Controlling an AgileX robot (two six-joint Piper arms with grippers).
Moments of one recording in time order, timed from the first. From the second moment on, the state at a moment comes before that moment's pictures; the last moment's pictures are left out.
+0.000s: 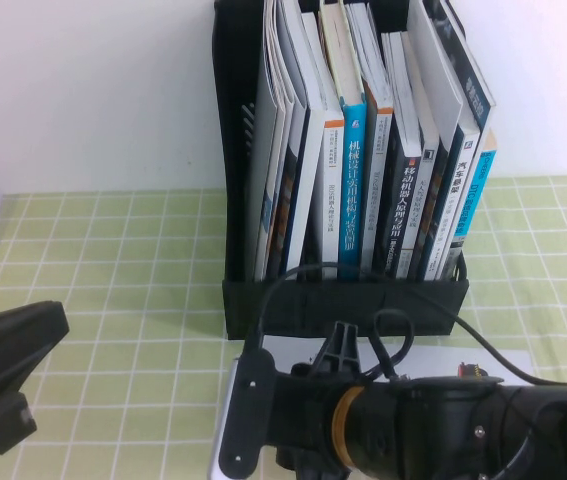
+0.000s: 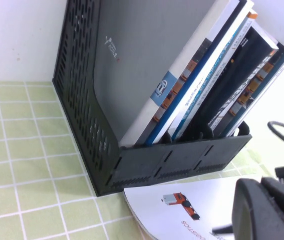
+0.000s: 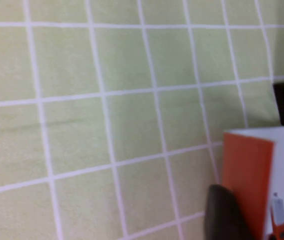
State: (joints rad) right arm 1.07 1.70 -0.97 -0.76 0.33 0.24; left arm 0.03 0.61 -0.56 -1.02 0.69 0.69
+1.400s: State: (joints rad) right arm 0.50 0.75 -0.76 0.36 0.55 -0.66; left arm 0.03 0.11 -0.43 -0.54 0.63 0.38
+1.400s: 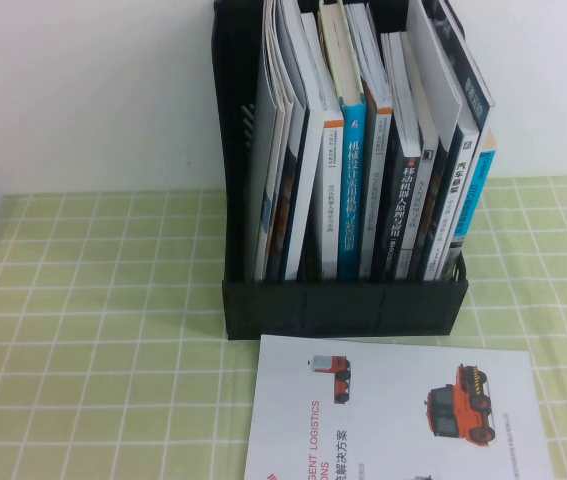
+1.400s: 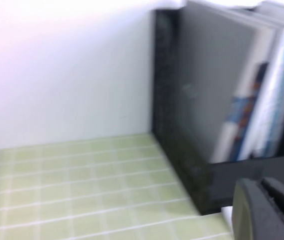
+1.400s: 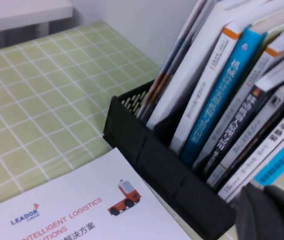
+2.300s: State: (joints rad) right arm 0.50 0.65 -0.47 0.38 0.32 -0.66; left arm 0.03 0.31 -0.26 -0.50 0.50 0.36
